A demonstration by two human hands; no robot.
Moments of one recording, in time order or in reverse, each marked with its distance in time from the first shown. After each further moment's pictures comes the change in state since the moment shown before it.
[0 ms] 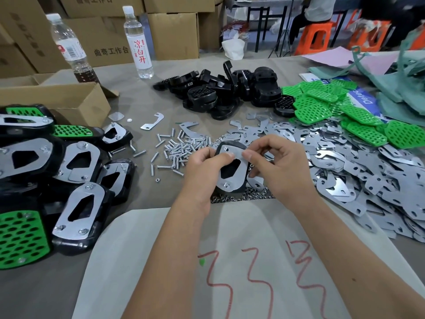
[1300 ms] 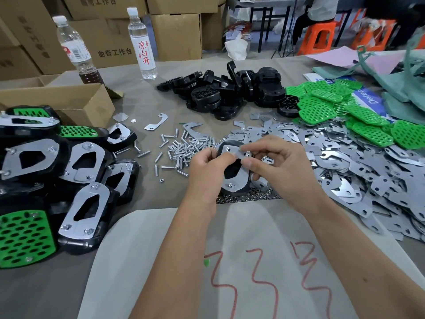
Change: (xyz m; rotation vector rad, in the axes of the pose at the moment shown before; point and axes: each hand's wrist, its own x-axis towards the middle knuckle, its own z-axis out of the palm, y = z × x) left_hand -0.002 0.000 0.004 -0.013 0.053 0.043; right_hand 0.003 0.007 -0.001 0.123 -0.132 -0.029
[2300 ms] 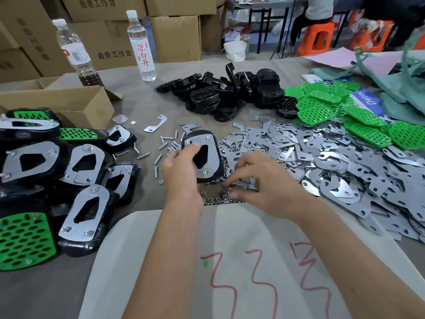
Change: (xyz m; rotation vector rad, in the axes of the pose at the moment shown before) left_hand 0.010 0.009 -0.019 -0.278 0.318 -0.030; right_hand -0.006 -0.010 0.011 -0.685 -0.394 -0.049
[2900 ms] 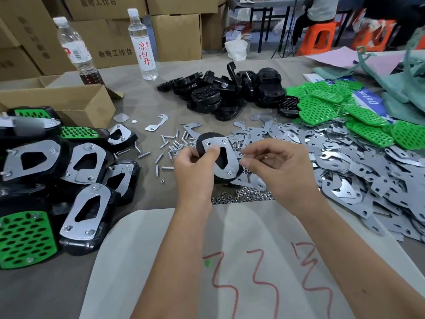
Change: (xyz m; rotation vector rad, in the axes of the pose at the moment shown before) left_hand -0.003 -0.014 0.006 0.194 -0.066 0.115; right_hand 0.000 -0.005 0.000 0.716 0.455 0.049
